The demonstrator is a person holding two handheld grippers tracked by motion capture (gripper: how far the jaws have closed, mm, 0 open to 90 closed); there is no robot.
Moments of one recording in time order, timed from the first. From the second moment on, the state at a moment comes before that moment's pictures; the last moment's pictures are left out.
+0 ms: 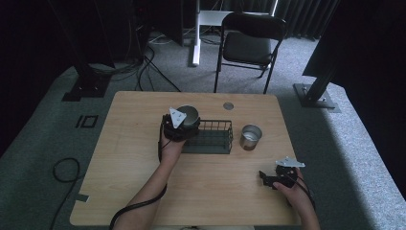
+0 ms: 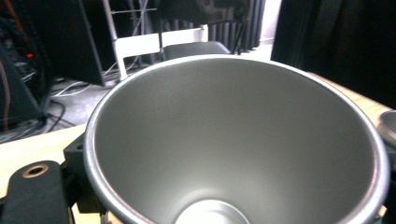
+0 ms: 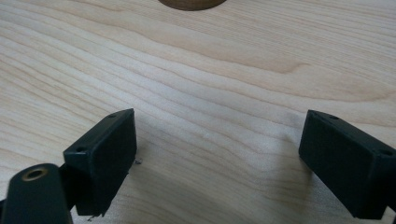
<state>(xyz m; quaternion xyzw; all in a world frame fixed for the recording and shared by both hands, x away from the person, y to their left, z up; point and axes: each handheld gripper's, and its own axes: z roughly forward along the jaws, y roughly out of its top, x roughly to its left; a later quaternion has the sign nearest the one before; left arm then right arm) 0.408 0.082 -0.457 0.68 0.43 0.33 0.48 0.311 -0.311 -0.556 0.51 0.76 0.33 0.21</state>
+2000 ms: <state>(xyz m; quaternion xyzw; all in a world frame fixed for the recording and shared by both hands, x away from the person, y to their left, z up) 0.398 0.089 -0.461 0.73 0.42 0.29 0.46 0.311 -0.311 -0.556 0.51 0.76 0.33 0.21</state>
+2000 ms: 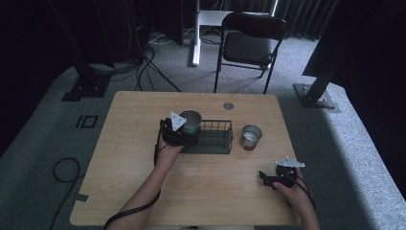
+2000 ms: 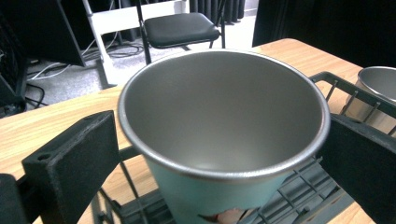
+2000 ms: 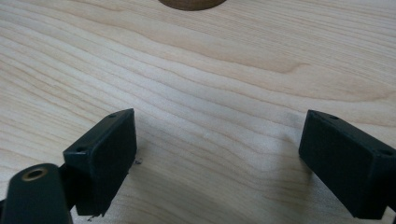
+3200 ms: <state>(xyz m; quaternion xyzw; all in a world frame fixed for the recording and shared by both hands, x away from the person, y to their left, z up) 0.359 0.134 -0.455 0.75 0.38 0.27 0.47 0.311 -0.311 -0.556 0.51 0.76 0.33 0.21</state>
